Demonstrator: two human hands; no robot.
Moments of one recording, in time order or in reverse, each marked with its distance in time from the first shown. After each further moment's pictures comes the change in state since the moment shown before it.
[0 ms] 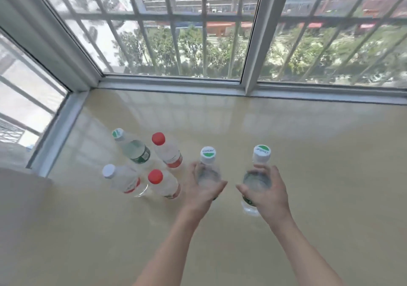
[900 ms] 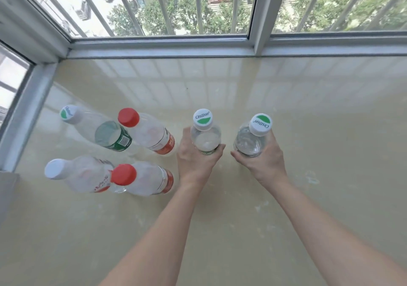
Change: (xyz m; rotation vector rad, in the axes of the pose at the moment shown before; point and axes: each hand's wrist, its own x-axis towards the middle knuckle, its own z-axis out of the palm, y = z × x) left_hand 0.109 -0.074 0.030 0.253 0.247 0.251; right_hand 0.091 0.085 0.050 -0.132 -0.015 -0.048
